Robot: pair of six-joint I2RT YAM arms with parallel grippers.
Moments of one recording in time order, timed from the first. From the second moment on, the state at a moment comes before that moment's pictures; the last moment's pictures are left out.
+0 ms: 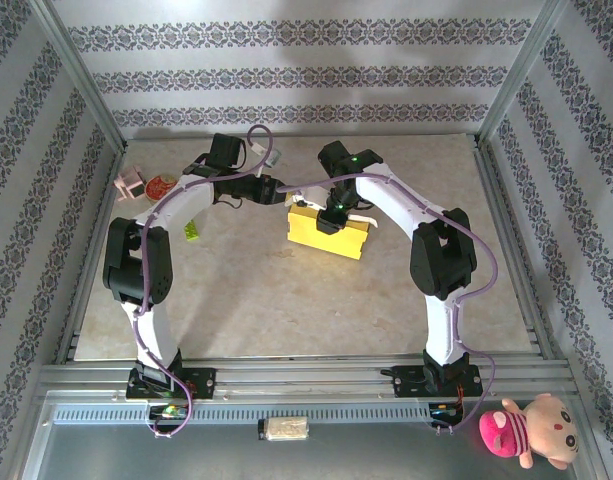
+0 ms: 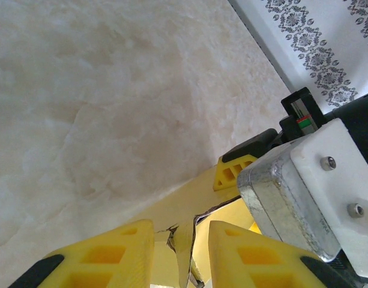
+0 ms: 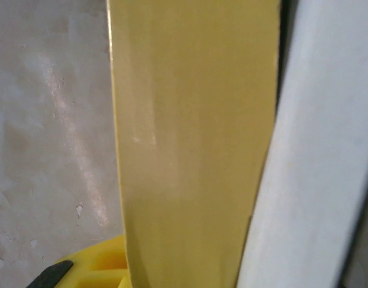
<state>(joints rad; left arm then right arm) -0.24 1.89 1.51 -0.48 0.84 -0.03 0.49 2.04 1.79 -1.11 -0.28 -0.72</state>
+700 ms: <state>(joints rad) -0.25 1.93 1.51 -0.48 0.88 -0.03 0.49 2.04 1.79 -1.11 -0.27 -0.71</state>
